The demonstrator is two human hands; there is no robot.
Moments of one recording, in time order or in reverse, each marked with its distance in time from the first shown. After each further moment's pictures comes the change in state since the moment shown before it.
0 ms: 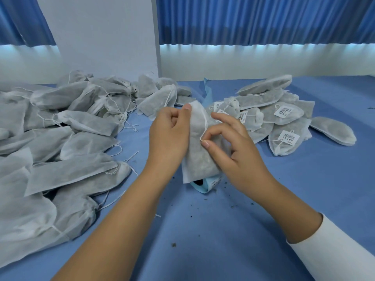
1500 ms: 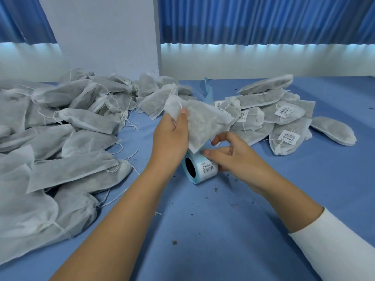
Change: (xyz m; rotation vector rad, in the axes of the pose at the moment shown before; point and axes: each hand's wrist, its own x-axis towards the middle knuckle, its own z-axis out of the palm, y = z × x) left_hand 0.005 -0.018 0.000 0.016 -0.058 -0.083; right_hand 0.006 0.020 -0.005 0.264 -0.229 0.538
